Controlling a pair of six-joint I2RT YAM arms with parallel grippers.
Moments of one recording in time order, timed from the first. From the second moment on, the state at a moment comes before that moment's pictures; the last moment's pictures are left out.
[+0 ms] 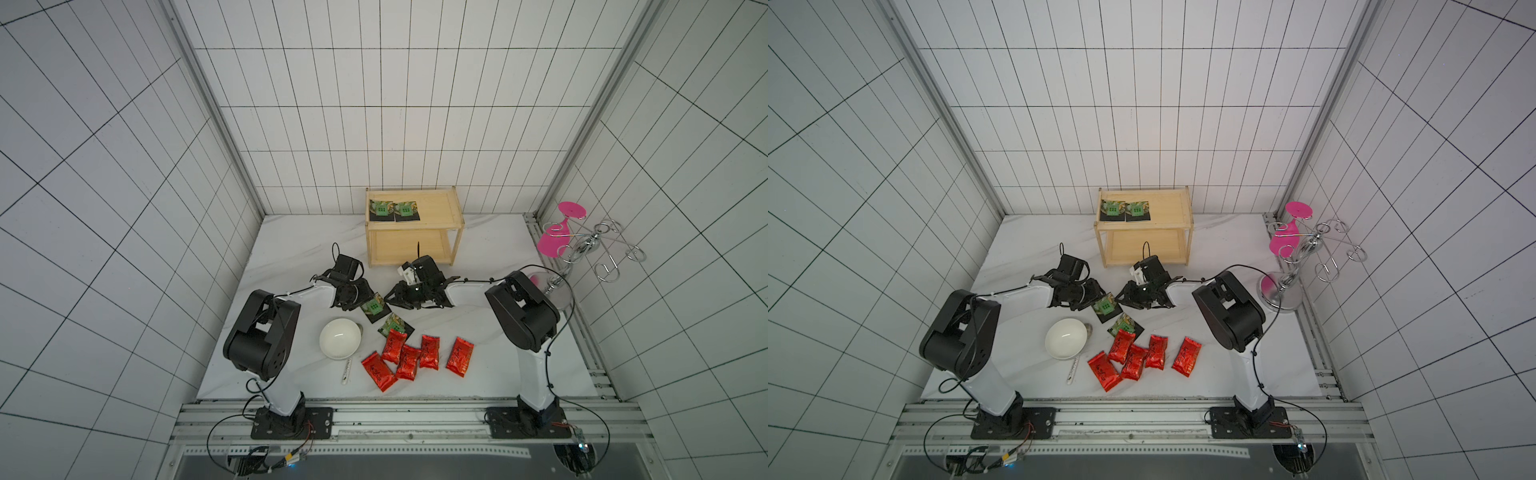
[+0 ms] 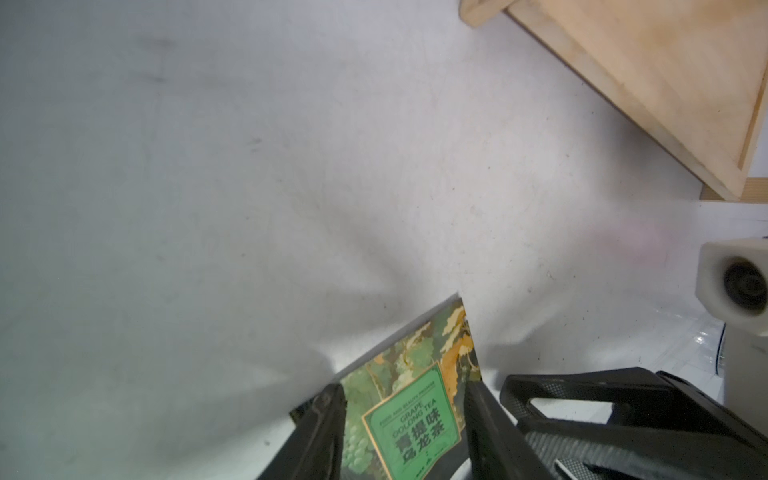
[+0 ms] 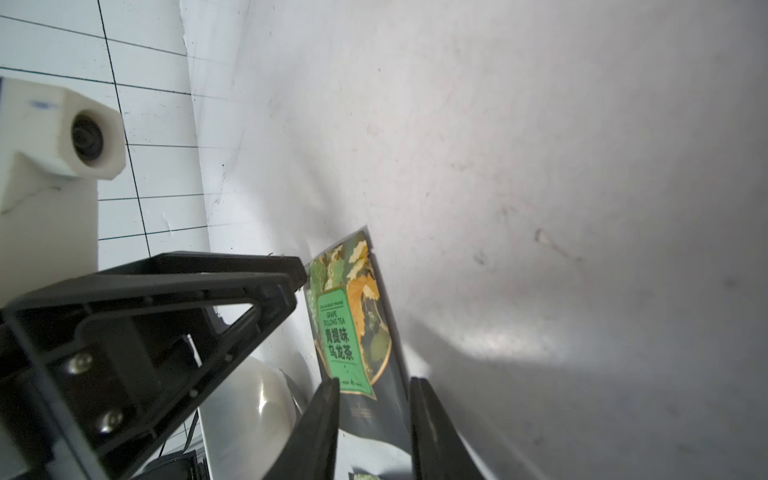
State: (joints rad) left arm -0.36 1.69 0.92 -0.27 0.24 -0.76; right arm 0.73 2.03 1.14 0.08 -0.60 0.82
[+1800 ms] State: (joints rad) left arm -0.45 1.70 0.93 -0.34 0.16 -0.73; right arm 0.74 2.07 1.14 0.14 -0.61 0.90
